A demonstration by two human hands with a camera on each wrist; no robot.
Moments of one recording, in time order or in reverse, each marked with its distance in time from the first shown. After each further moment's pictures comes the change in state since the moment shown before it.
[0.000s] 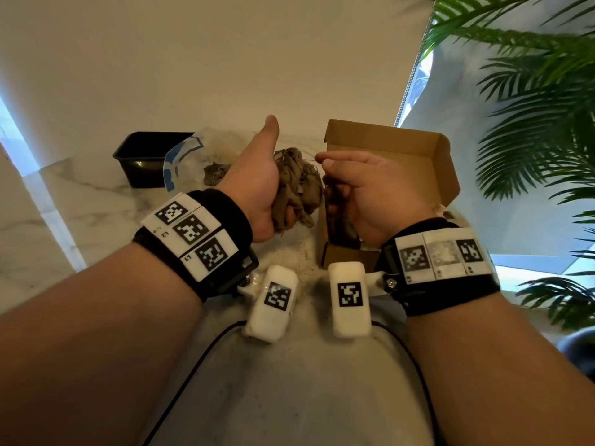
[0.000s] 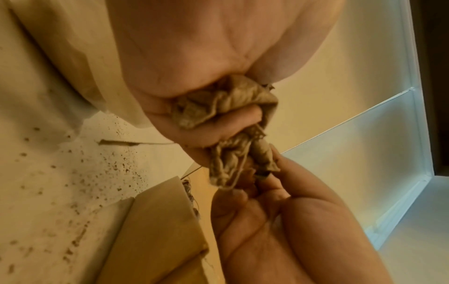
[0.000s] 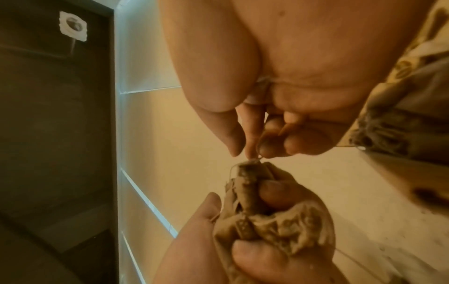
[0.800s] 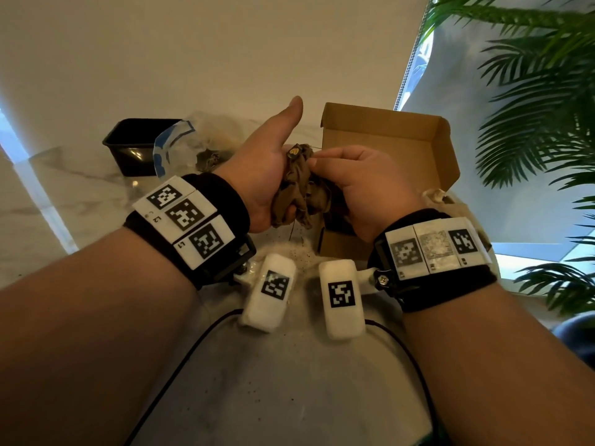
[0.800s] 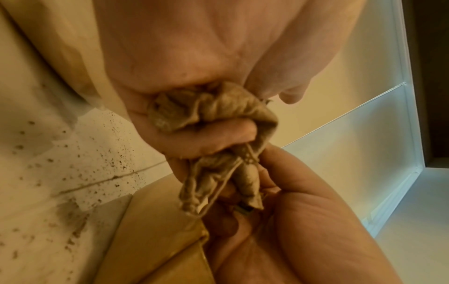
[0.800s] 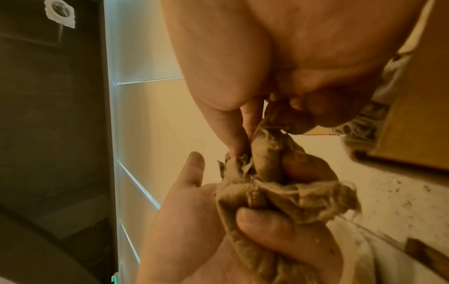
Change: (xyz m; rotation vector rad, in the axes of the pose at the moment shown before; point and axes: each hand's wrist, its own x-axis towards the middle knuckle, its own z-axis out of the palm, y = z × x) left_hand -0.020 0.000 0.014 0.094 -0.193 -0.014; right_hand -0.007 0.012 0.002 -0.019 -0.023 -0.053
